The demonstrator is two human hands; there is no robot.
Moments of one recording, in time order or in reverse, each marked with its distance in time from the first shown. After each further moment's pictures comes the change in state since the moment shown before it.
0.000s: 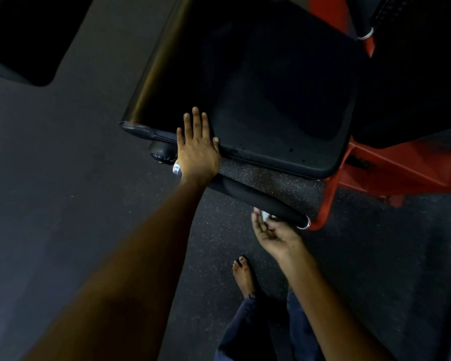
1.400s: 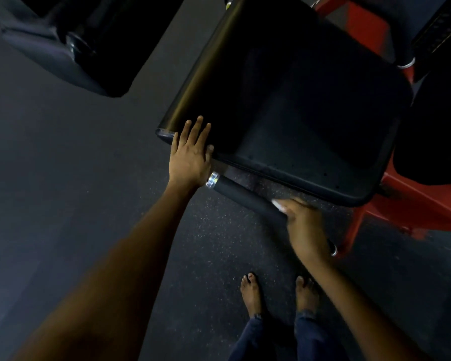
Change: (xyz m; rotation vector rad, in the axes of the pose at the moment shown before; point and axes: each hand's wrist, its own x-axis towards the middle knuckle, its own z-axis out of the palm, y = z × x) left_hand 0.008 -0.091 -0.017 -0.196 0.178 0.092; right_hand -0.019 0.010 0.062 -1.981 -0.133 -1.382
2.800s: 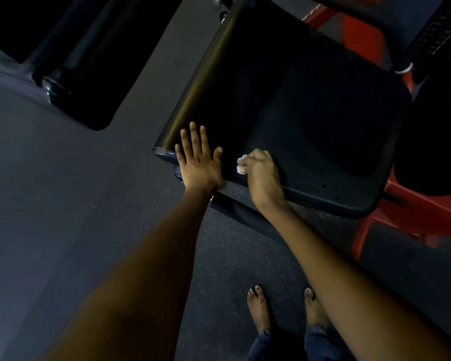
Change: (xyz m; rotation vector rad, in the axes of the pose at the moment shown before) left_hand 0.028 0.035 0.022 0.135 -0.125 -0.256; right_hand 0.116 -0.051 0.033 0.057 0.175 -0.214
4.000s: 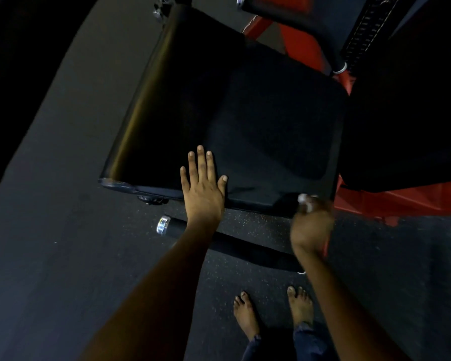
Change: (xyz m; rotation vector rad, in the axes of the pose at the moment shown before) left_hand -0.022 0.082 0.033 0.099 0.009 0.211; right_hand -0.076 0.115 -0.061 -0.021 0.463 0.822
